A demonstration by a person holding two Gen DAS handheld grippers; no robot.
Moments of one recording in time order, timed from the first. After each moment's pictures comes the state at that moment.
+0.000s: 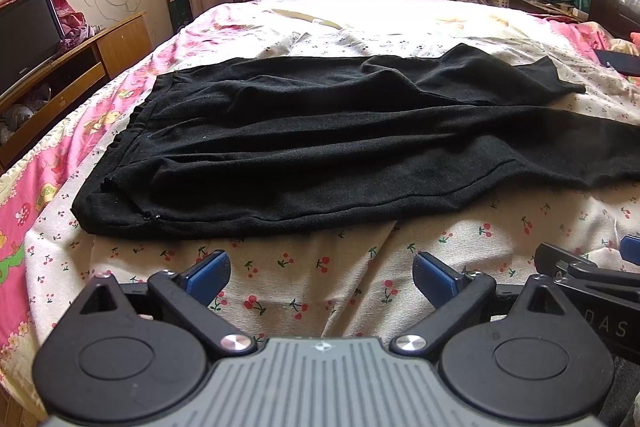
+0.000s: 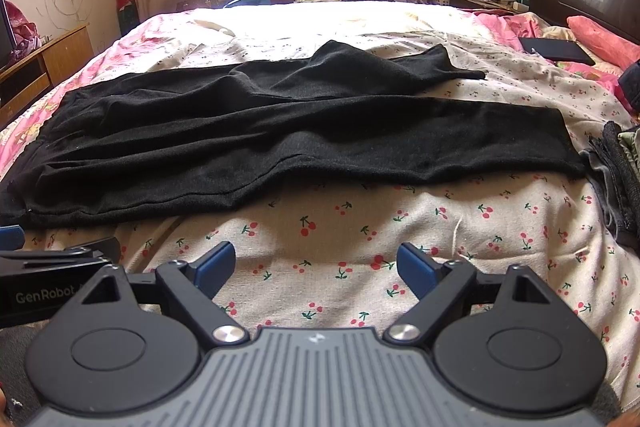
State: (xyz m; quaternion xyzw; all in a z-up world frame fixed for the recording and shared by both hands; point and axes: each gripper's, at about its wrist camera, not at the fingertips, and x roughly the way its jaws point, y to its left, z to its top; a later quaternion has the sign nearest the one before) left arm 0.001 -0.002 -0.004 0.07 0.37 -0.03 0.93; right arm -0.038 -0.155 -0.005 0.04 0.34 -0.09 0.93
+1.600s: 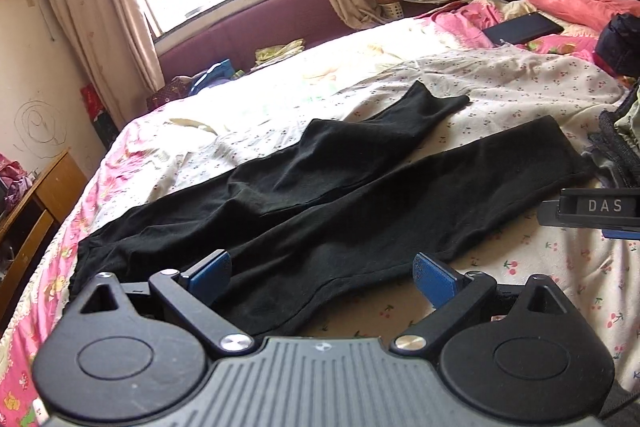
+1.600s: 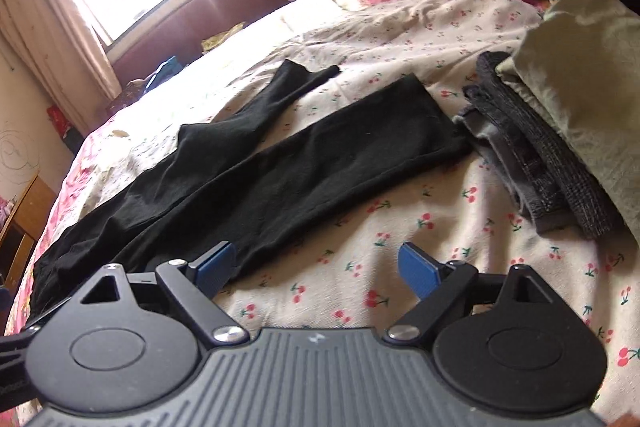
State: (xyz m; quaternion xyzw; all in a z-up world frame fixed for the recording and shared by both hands) left arm 0.009 -0.183 0.053 0.21 0.29 -0.14 0.92; right arm -0.040 -0.377 0.013 0.28 0.31 -0.16 0.89
